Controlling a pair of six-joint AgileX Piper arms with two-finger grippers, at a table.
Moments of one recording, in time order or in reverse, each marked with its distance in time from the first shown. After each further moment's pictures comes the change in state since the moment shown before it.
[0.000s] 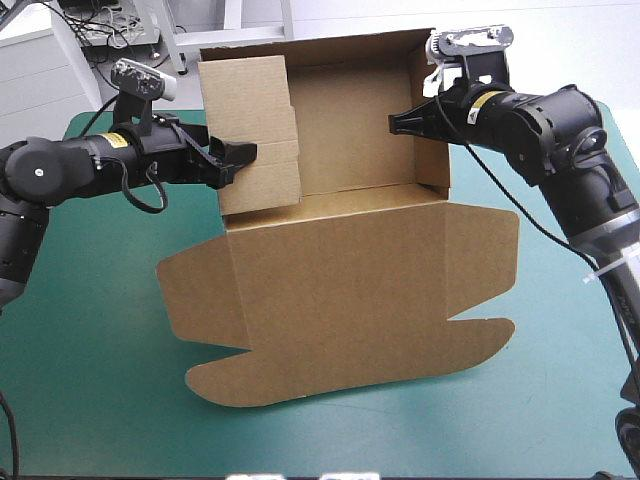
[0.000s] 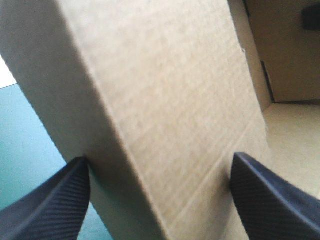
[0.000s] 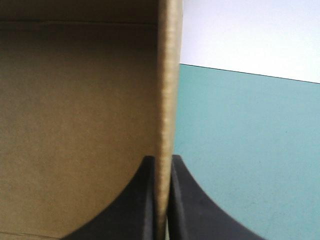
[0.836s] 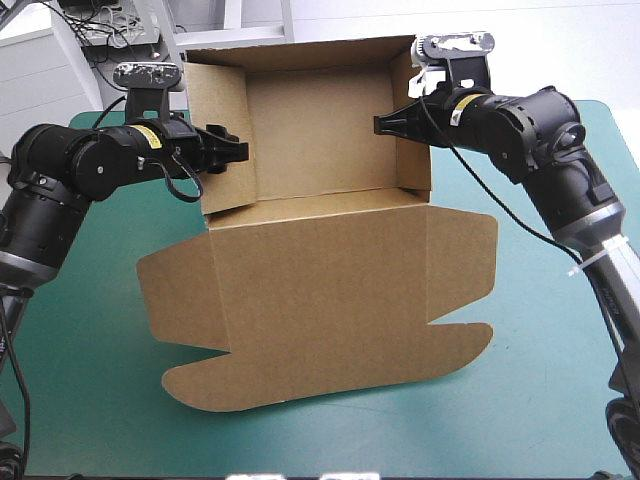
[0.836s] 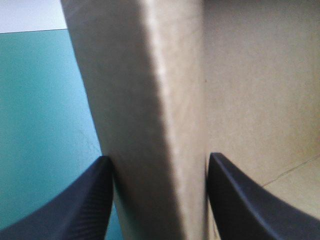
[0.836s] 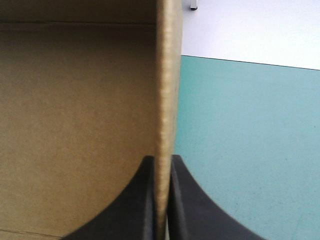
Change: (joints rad) left arm -0.151 0.082 -0.097 0.501 0.048 -0.577; right arm 0.015 0.032 0.000 0.046 -0.024 0.028
